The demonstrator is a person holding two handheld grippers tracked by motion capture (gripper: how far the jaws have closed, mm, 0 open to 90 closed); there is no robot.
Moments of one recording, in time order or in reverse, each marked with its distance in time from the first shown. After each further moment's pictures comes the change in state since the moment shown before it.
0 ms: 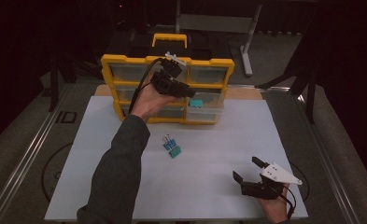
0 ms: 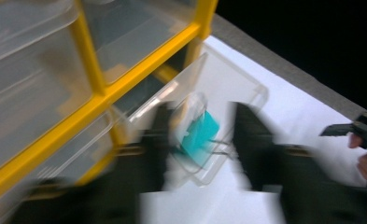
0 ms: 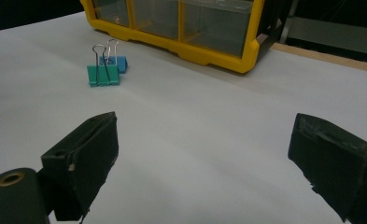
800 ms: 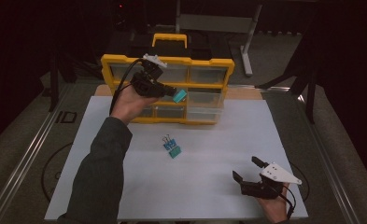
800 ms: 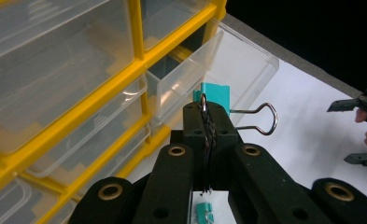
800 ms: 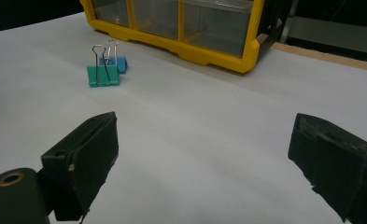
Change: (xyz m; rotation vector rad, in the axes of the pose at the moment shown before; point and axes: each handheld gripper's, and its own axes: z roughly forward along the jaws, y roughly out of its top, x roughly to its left) left arm 0.017 -0.021 -0.036 -0.006 -0.027 0.021; right arm 0.000 0.000 0.001 0.002 0.001 0.002
